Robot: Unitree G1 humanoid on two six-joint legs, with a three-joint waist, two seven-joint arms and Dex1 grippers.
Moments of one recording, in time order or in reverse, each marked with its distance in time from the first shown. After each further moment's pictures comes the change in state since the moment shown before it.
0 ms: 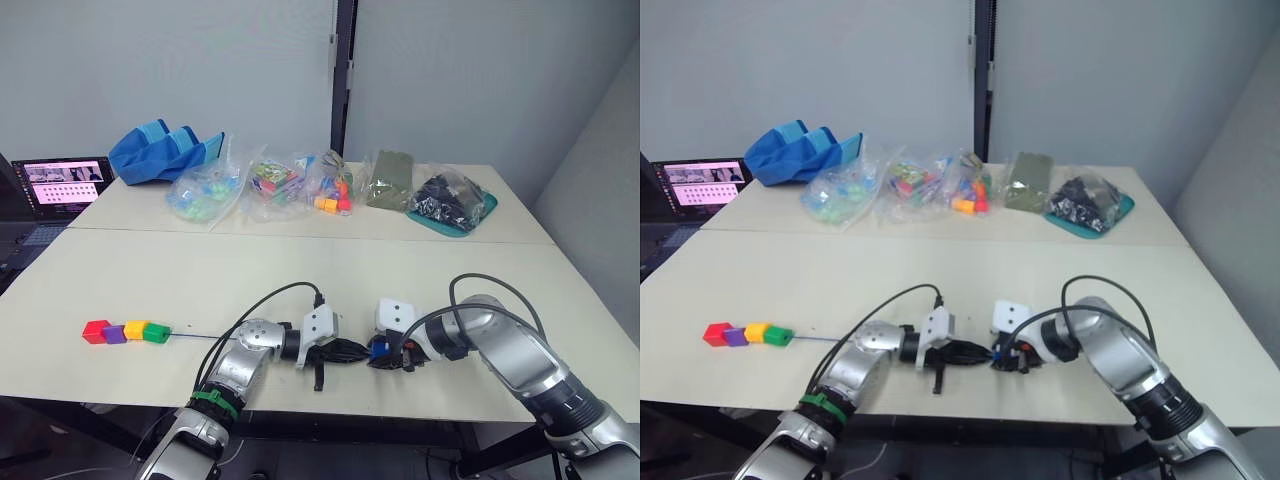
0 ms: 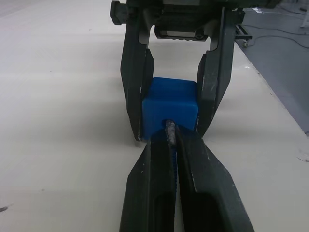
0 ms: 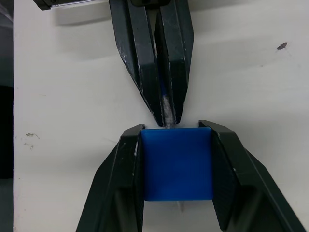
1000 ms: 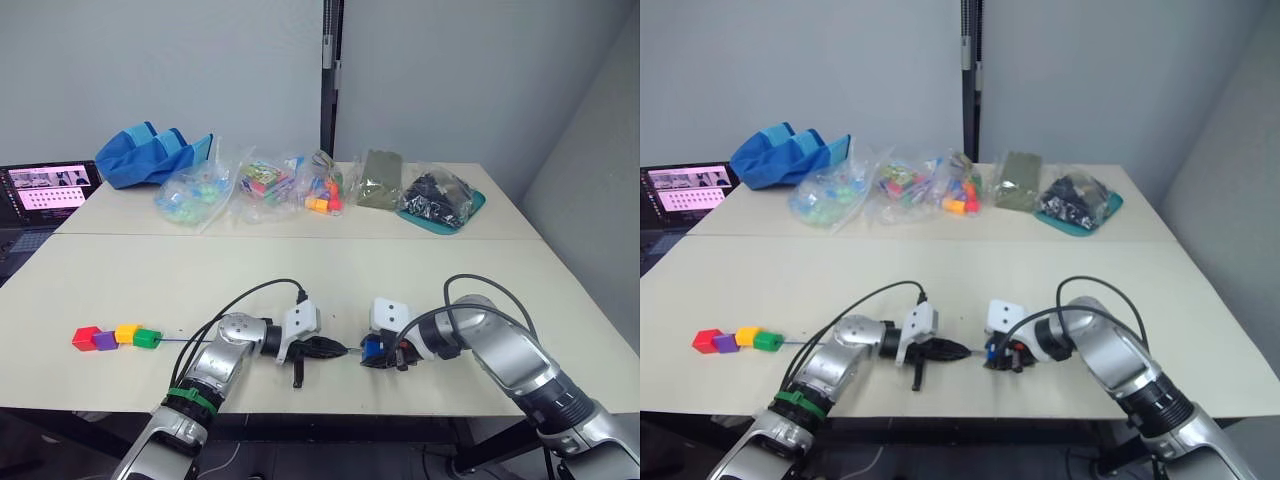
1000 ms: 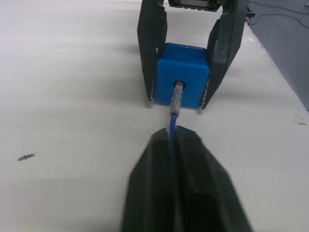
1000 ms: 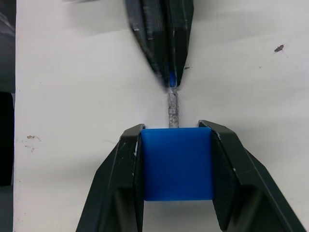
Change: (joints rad) left arm 0.008 0.135 0.012 -0.081 0.005 0.119 -0.004; right arm -0.014 0.034 0.013 0.037 -0.001 -0.043 -0.016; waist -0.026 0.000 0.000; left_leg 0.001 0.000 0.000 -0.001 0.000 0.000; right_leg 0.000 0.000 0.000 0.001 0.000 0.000
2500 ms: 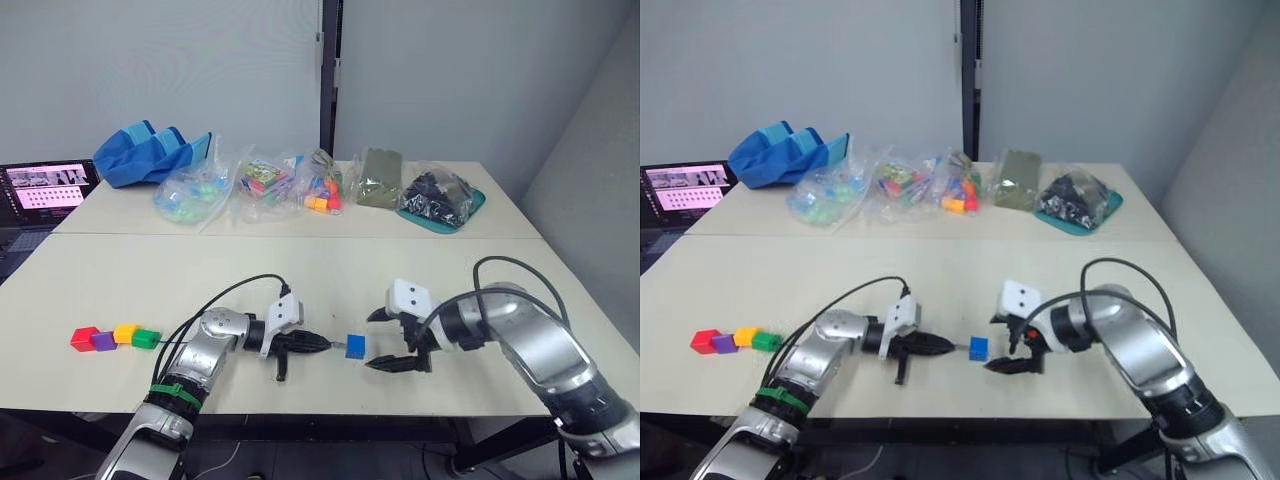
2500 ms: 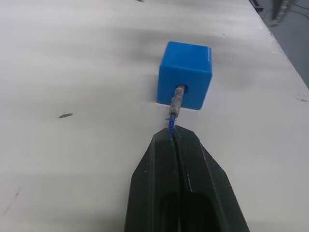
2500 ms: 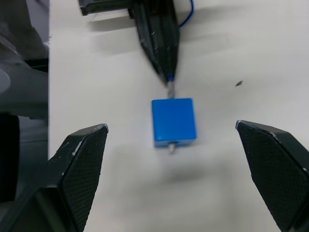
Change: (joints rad) left arm -0.004 0.069 0.049 0.002 -0.036 0.032 -0.052; right arm 0.047 -0.075 -0.159 -0.158 0.154 0.112 0.026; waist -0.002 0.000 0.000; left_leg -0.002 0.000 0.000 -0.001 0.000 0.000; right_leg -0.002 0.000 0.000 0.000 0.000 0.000
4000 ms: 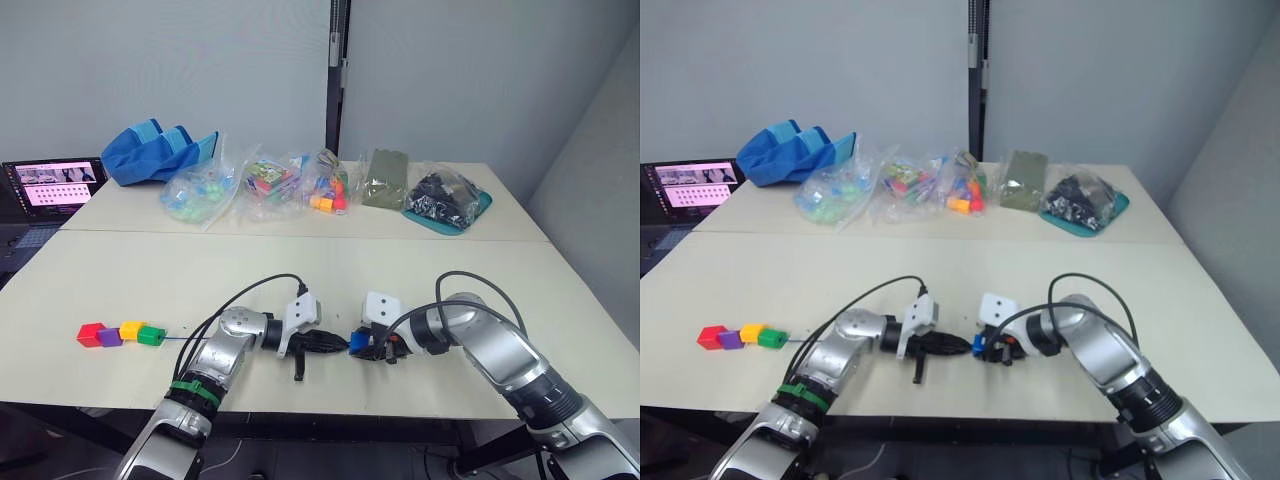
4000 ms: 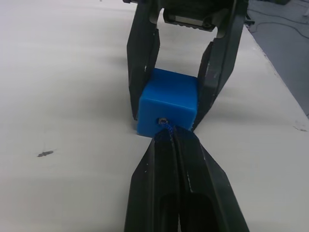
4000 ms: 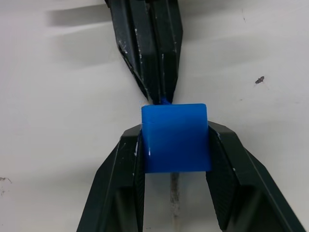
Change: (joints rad) left arm -0.039 -0.104 -0.023 0.028 0.020 0.003 0.023; right arm -0.077 0.112 0.177 0.178 -0.131 -0.106 -0.104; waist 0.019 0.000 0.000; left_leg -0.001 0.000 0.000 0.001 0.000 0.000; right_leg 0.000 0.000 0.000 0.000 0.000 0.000
